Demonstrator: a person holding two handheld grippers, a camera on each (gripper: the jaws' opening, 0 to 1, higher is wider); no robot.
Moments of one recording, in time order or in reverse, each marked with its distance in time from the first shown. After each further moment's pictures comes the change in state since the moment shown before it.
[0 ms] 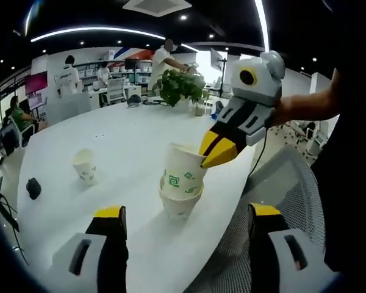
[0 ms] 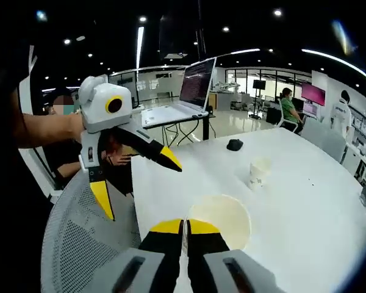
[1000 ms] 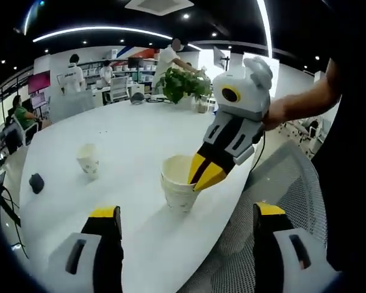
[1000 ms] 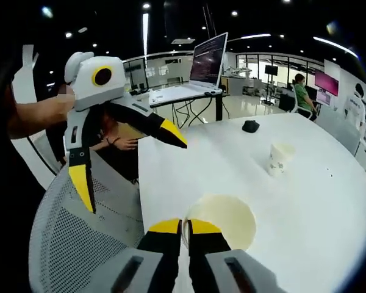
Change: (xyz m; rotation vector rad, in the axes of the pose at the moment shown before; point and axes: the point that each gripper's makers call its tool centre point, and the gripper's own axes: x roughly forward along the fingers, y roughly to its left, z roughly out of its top) left arm -0.004 0.000 -0.014 0.003 0.024 0.018; right arm 0.036 0.006 -0.032 0.004 0.103 0.088
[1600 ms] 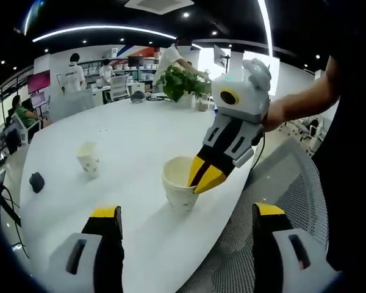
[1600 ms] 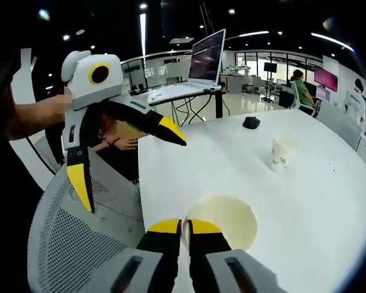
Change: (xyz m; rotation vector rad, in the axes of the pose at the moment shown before) left arm 0.000 0.000 -0.002 0.007 0.012 -0.003; right arm 0.006 0.001 -0.004 0.031 0.002 0.008
